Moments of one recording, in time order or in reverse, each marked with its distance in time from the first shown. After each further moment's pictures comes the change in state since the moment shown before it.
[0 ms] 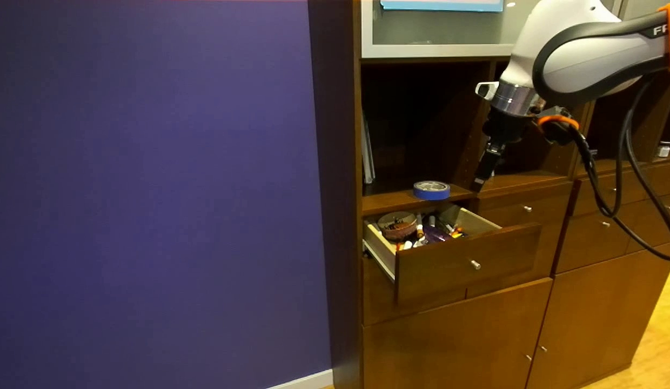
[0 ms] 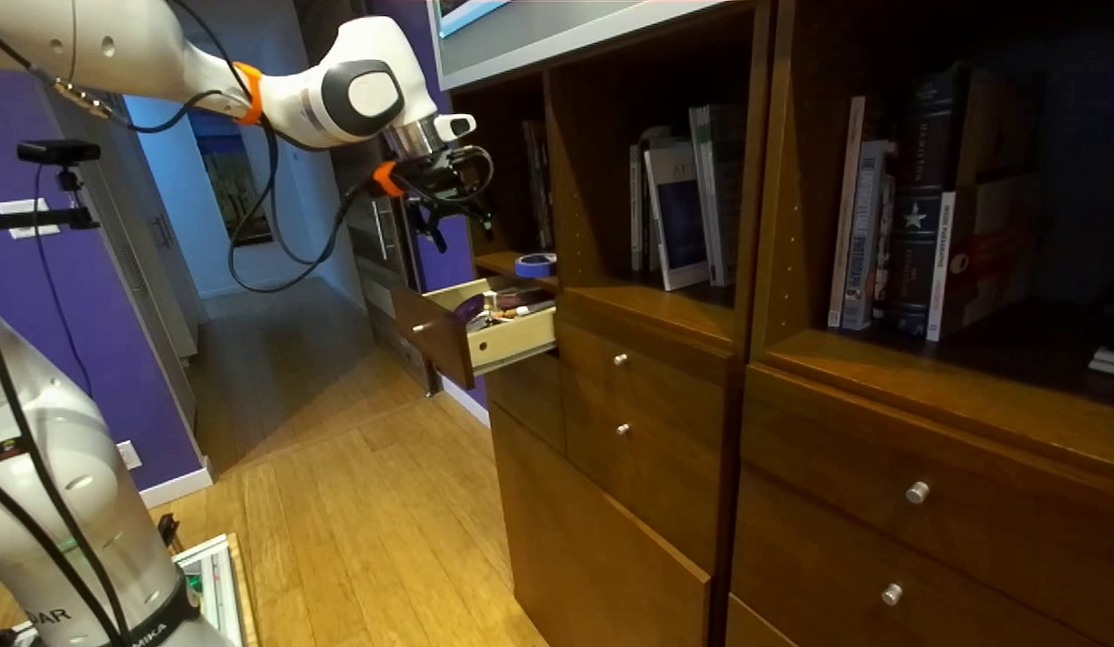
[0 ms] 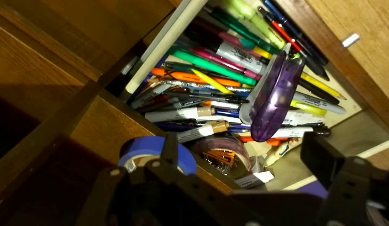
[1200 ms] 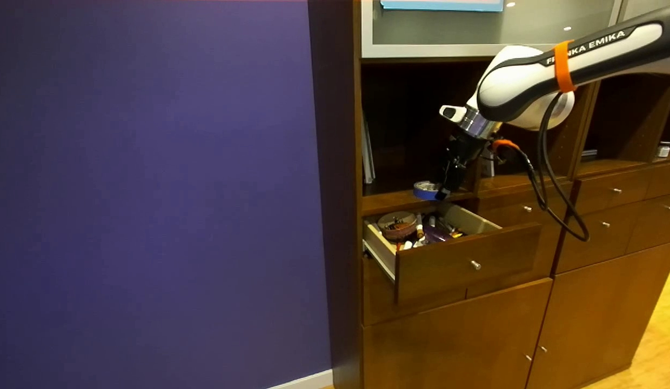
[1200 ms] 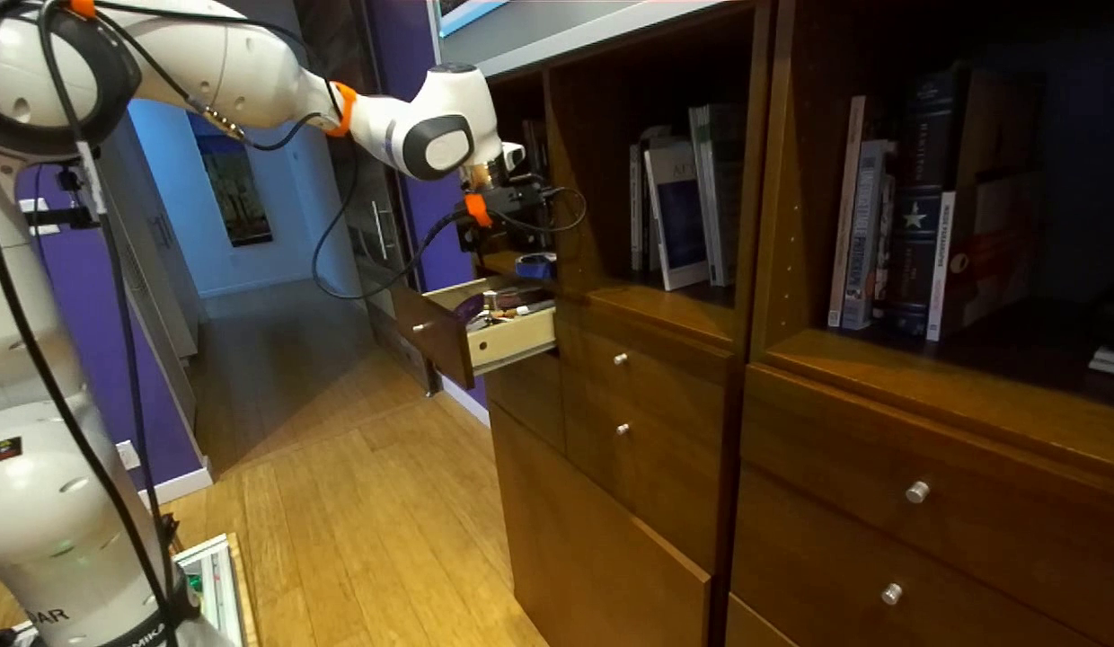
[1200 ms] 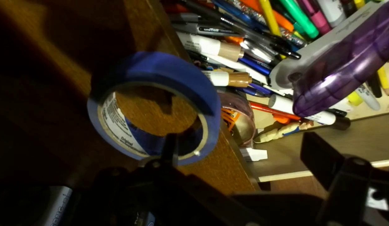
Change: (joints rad) arm -0.034 0.293 -0.019 0.186 0.305 0.142 -0.628
